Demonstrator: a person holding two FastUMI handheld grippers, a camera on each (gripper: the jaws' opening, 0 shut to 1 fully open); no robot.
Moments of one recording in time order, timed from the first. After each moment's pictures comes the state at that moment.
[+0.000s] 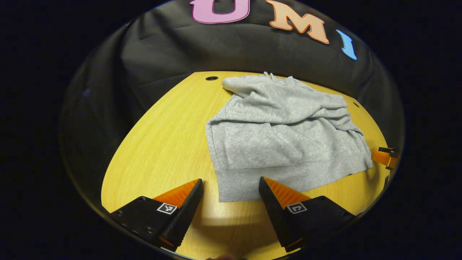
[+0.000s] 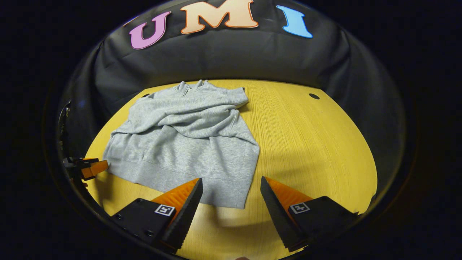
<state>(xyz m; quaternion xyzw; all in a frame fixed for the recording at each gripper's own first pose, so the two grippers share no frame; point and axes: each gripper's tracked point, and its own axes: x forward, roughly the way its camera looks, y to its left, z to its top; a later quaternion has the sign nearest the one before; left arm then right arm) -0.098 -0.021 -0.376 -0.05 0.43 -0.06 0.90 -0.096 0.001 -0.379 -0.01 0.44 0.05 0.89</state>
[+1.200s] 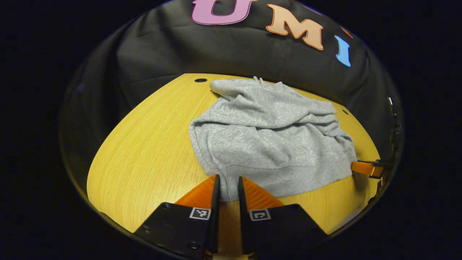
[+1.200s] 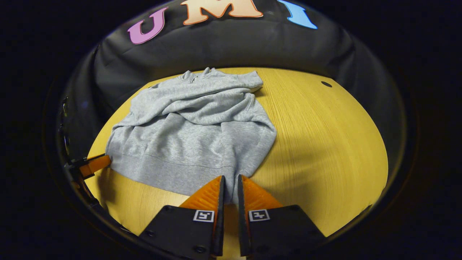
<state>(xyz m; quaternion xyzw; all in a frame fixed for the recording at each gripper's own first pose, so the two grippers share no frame) -0.089 -0.050 -0.374 -0.10 0.41 -0.10 0.90 -0.103 0.034 -0.406 0.02 0.47 0.07 0.88</state>
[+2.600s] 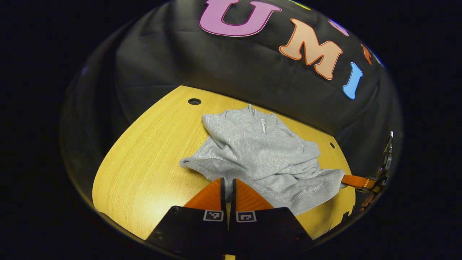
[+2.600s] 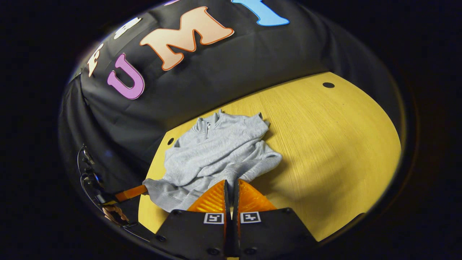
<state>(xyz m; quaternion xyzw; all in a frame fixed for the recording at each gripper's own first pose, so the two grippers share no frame) 0.004 -0.054 -0.277 -0.17 0.40 -0.11 0.90 -0.013 0.043 -0.292 0.22 0.42 0.10 0.88</state>
